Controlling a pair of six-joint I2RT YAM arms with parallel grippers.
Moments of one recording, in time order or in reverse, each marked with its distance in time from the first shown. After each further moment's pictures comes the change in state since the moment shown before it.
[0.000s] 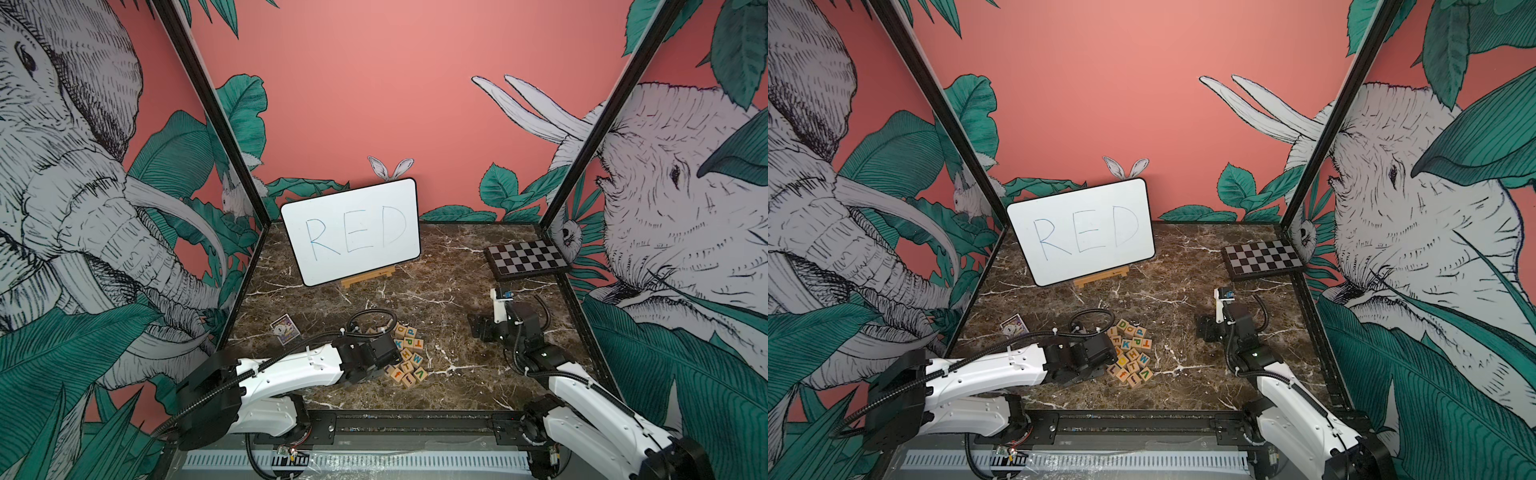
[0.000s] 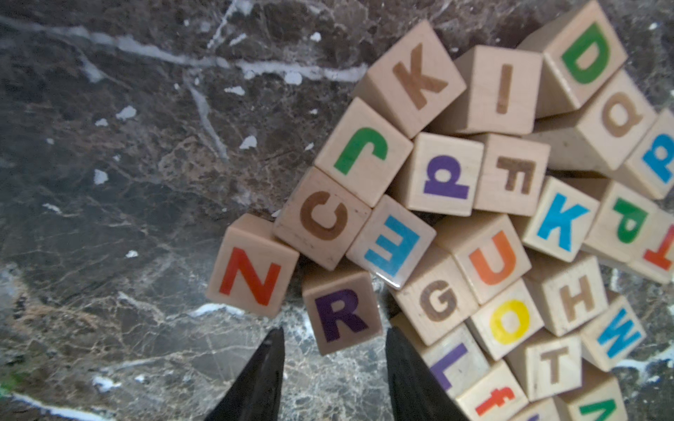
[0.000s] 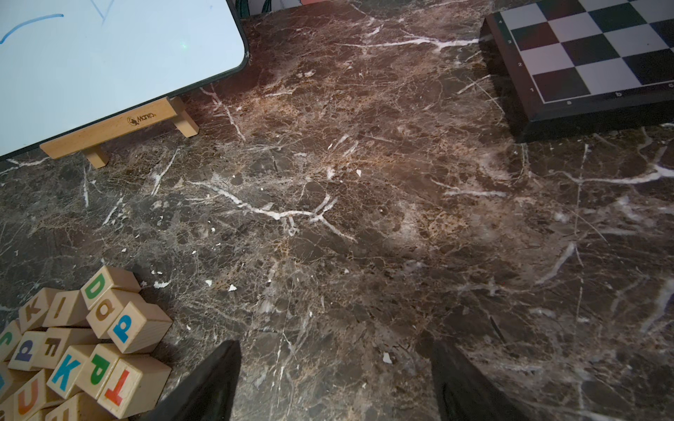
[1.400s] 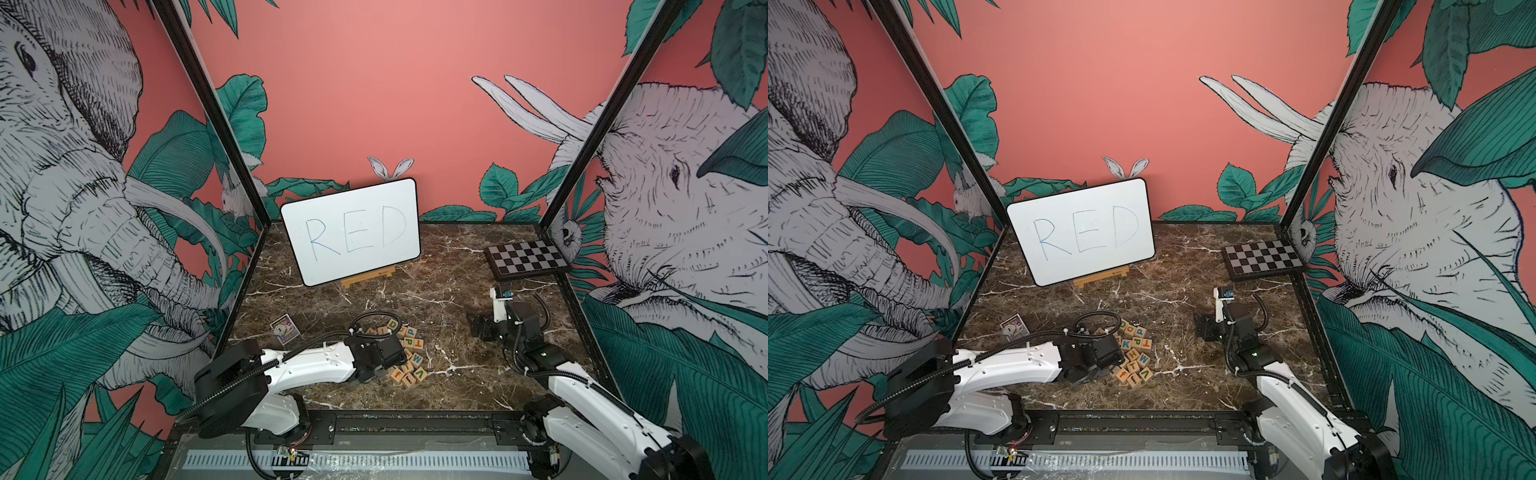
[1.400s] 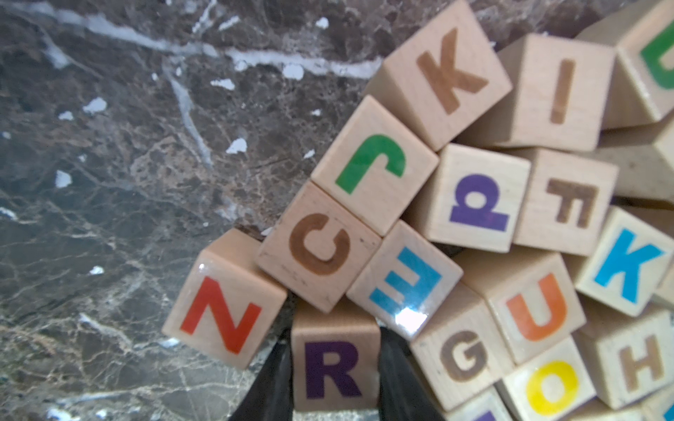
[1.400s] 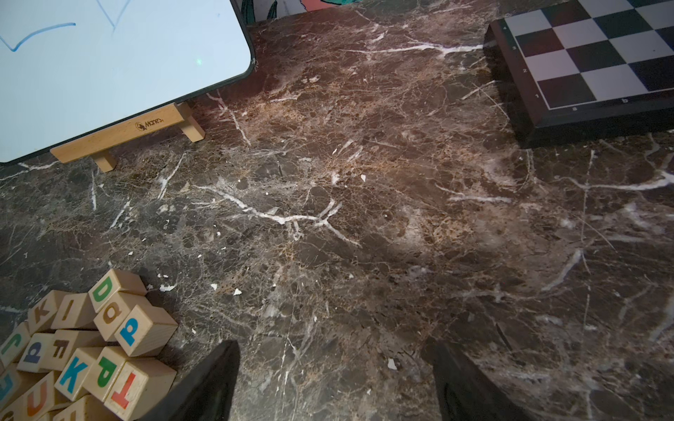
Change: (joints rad) left arm 0.000 0.111 -0.002 0.051 -0.022 -0.025; right arm 0.002 0.005 0.000 0.018 -0.008 0.002
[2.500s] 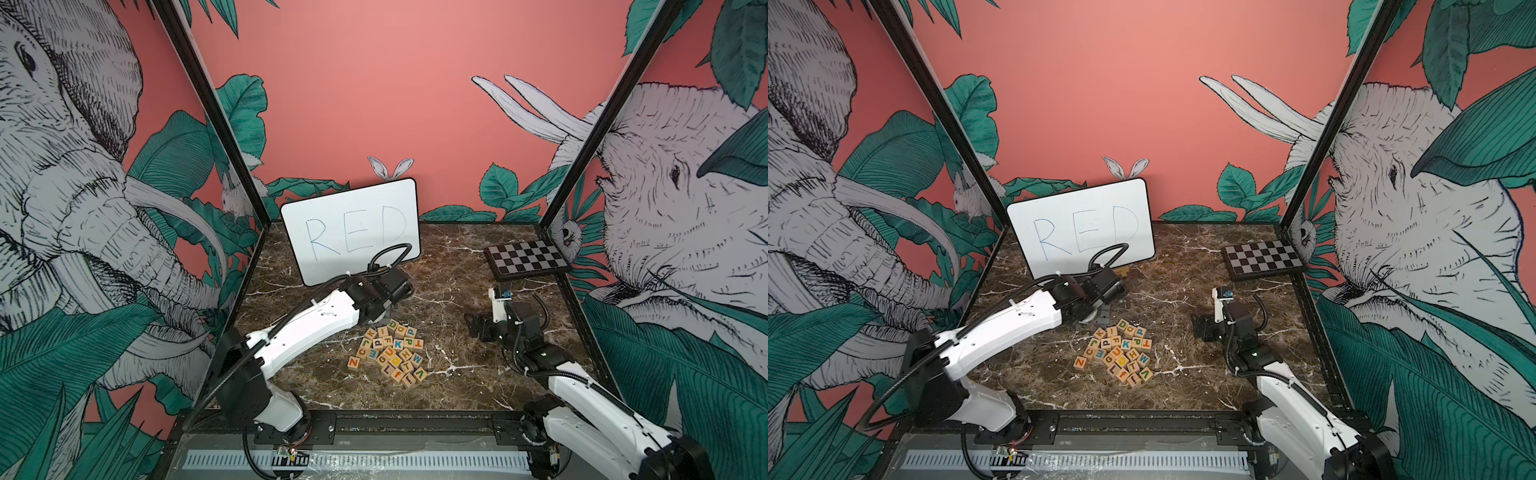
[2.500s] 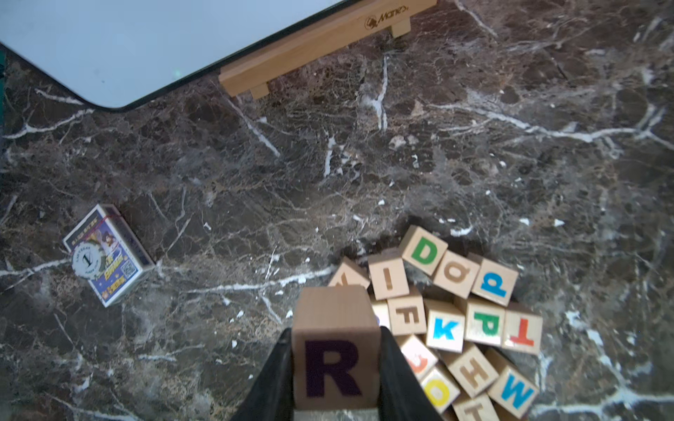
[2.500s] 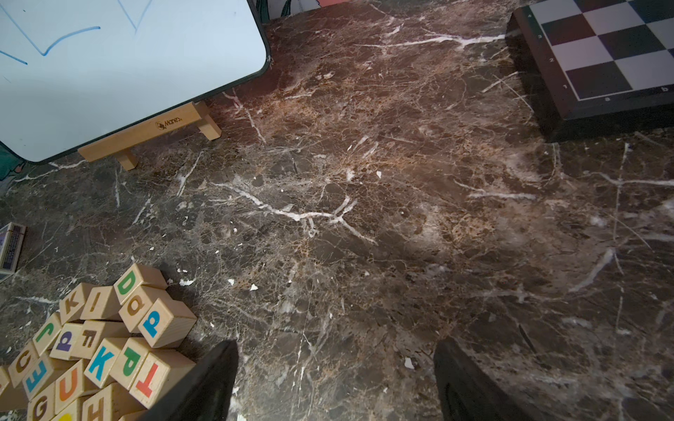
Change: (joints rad) left arm 0.269 0.170 0.618 -0.328 -0.127 0.645; right arm 0.000 0.000 0.000 0.003 -0.047 0.019
